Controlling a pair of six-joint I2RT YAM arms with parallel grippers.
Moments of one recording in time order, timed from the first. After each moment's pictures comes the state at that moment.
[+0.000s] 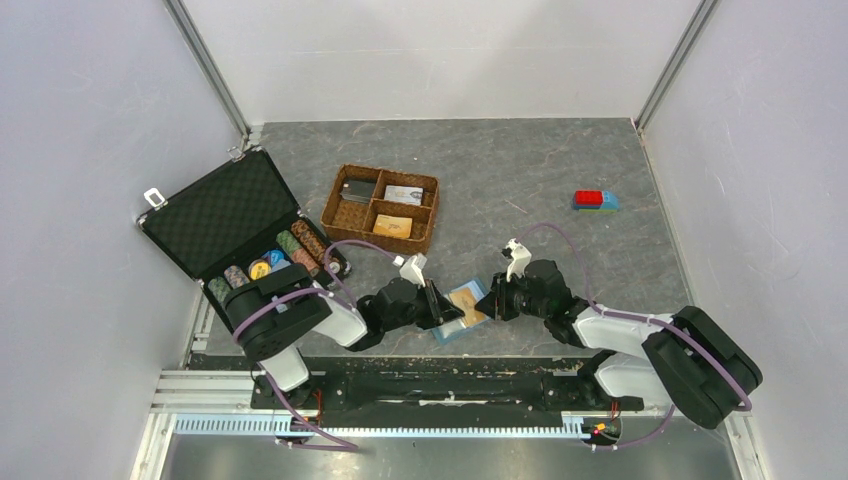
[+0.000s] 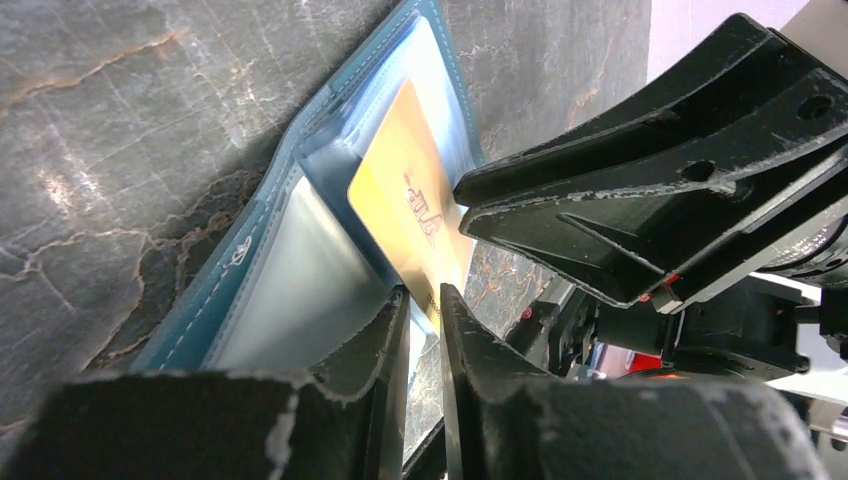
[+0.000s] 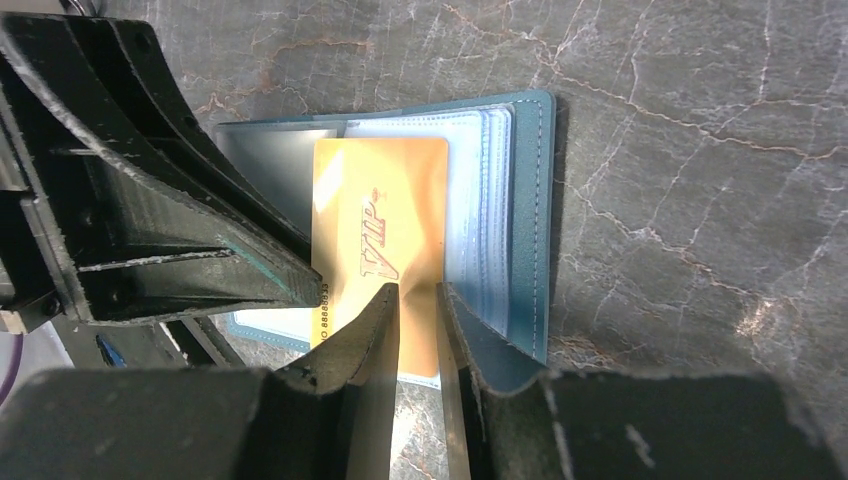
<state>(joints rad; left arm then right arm) -0.99 1.66 0.36 0.85 0.06 -1.12 0.61 1.23 0.22 0.41 -0.32 0.48</state>
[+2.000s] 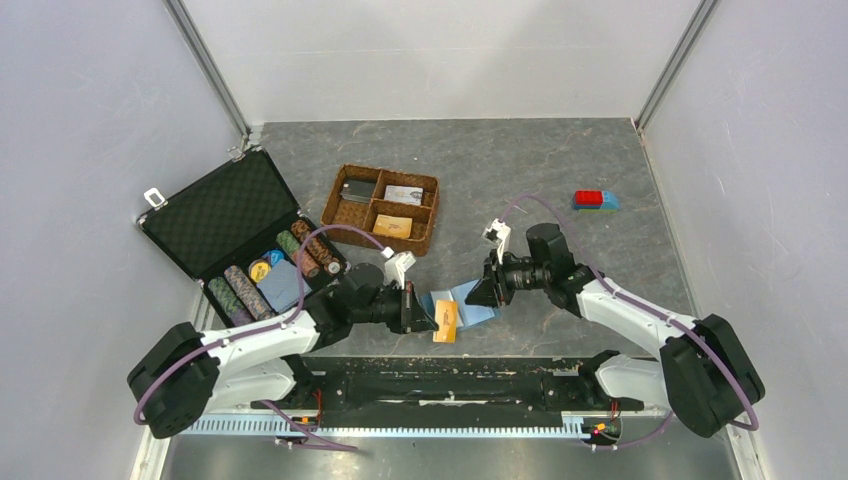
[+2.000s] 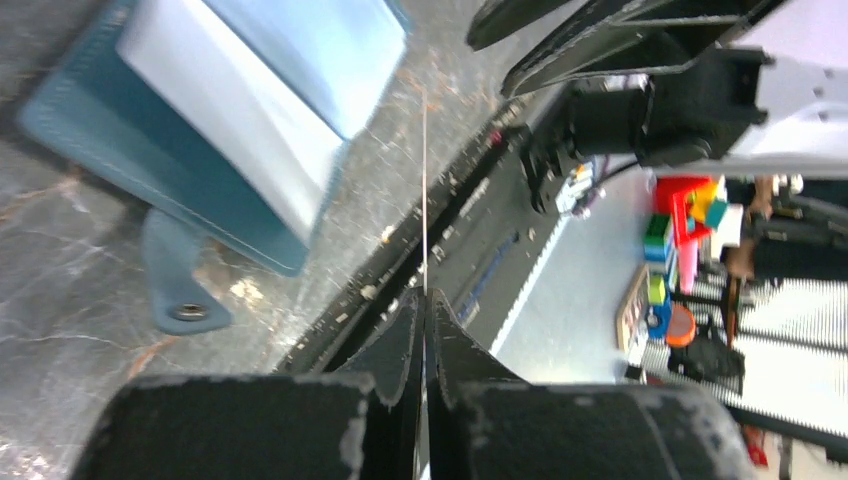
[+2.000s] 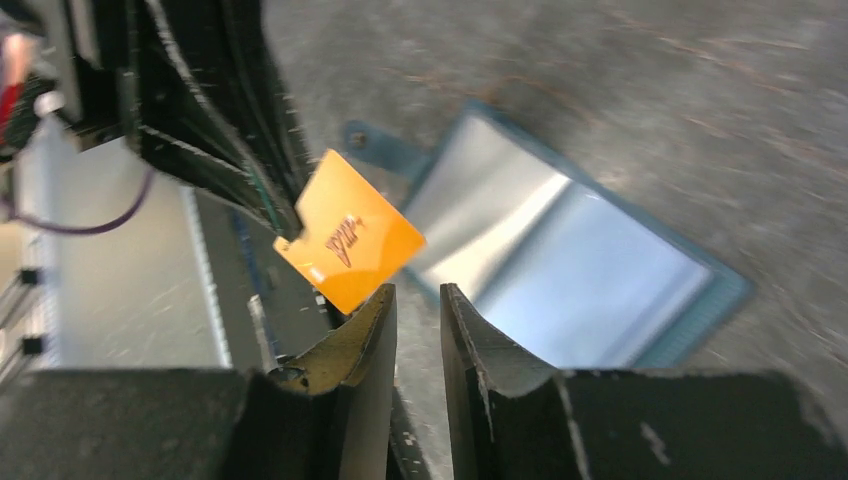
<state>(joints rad) -0.86 1.09 0.36 0.20 0.39 -0.83 0.50 1.19 0.52 0.03 -0.78 0.14</state>
